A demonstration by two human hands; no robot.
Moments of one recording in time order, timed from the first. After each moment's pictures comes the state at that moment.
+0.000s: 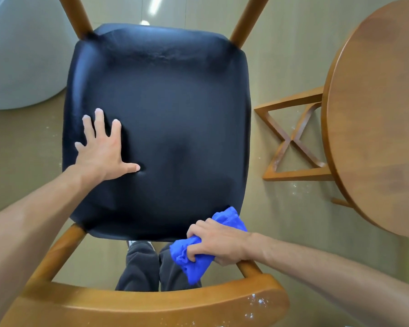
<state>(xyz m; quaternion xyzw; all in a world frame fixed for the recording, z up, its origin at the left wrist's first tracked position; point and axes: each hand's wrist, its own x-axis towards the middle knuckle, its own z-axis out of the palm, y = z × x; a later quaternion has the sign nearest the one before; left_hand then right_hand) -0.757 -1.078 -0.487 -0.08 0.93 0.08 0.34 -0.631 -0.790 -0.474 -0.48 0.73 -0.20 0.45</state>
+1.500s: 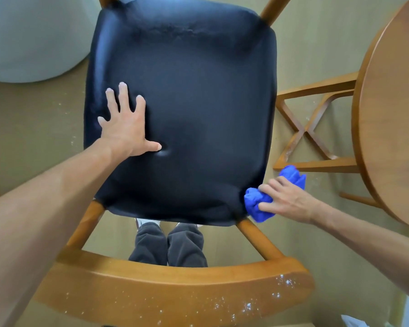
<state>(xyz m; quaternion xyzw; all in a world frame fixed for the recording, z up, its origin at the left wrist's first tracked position) -0.754 -1.082 -0.491 -0.06 0.94 0.09 0.33 -0.665 -0.683 -0.482 -0.56 0.81 0.05 0.17</state>
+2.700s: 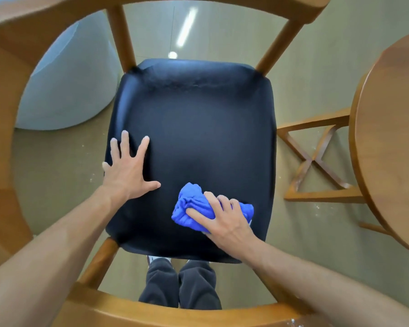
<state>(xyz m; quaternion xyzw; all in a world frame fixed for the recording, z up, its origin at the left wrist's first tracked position) -0.748 -1.108 -0.482 -0.07 0.94 0.08 0.32 -0.658 -0.850 -0.484 -0.33 0.93 -0.07 0.12</state>
